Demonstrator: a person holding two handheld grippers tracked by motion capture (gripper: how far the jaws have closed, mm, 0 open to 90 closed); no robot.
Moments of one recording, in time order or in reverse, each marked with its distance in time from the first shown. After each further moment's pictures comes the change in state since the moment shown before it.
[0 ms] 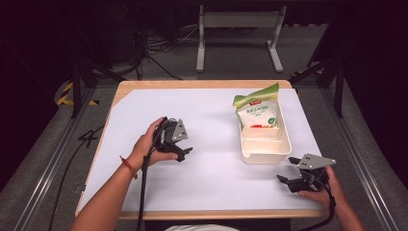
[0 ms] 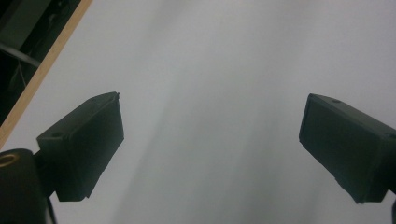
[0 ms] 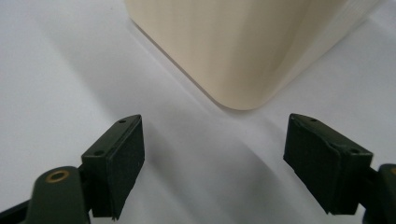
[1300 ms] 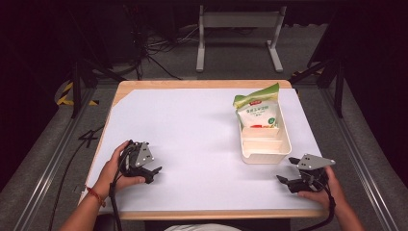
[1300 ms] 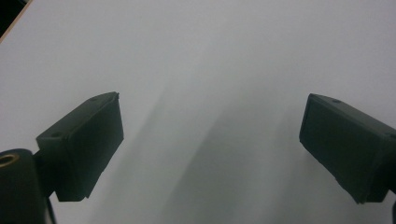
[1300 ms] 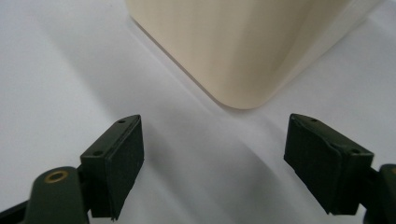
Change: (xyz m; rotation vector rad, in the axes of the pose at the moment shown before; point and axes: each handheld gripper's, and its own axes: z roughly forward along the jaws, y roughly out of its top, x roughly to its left) left arm -0.022 -0.105 -0.041 0.034 0.069 -0.103; right arm 0.002 0.001 0.000 0.008 -0.011 -0.006
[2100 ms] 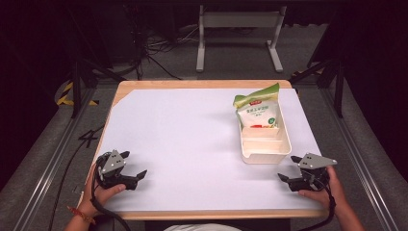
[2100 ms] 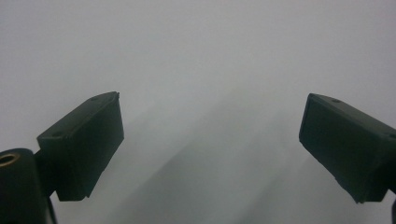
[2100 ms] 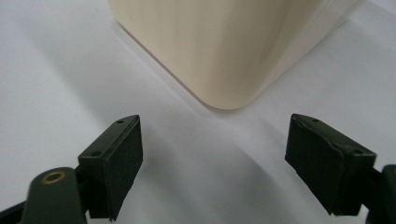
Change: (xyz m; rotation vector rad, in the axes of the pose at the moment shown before) left arm 0.003 -0.060 -0.028 -0.194 -0.017 -0.347; right arm -0.002 0.000 -0.002 -0.009 -0.037 0.019
